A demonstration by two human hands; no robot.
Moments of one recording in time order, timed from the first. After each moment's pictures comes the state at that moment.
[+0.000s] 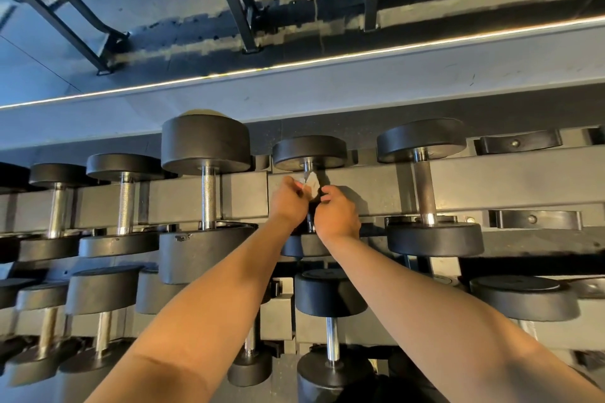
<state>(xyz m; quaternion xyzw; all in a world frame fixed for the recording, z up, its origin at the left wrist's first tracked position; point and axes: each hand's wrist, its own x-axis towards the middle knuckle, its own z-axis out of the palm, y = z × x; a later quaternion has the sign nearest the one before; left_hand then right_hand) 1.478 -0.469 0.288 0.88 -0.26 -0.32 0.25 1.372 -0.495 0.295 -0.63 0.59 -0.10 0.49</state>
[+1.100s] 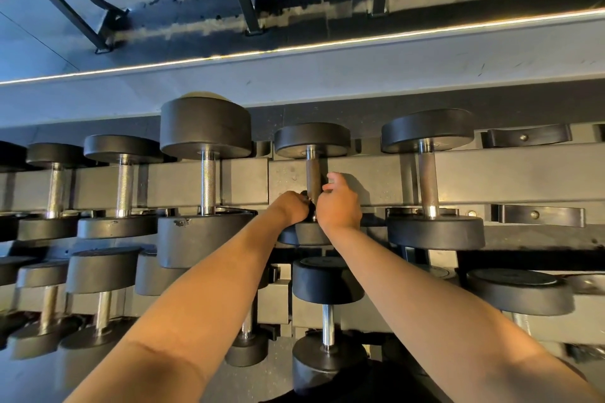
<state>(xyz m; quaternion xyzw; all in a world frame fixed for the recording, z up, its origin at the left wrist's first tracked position) 1.476 -0.458 0.290 0.84 -0.31 -0.44 0.02 1.371 -0.499 0.282 -0.65 0.58 -0.10 0.48</state>
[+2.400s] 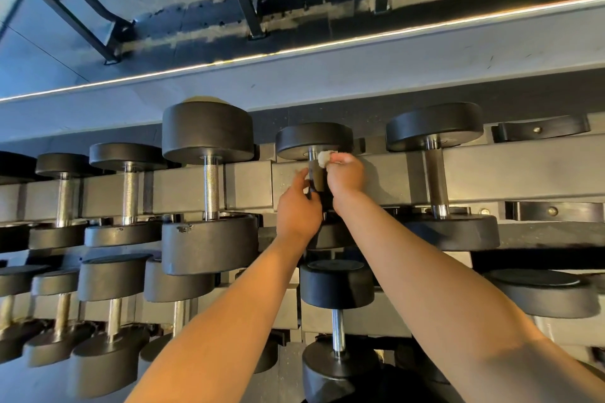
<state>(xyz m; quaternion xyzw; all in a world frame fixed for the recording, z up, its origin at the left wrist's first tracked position) 1.438 -0.445 0.302 0.86 -0.27 -0.28 0.33 1.405 -0.546 0.279 -0.39 0.60 -0.22 0.66</state>
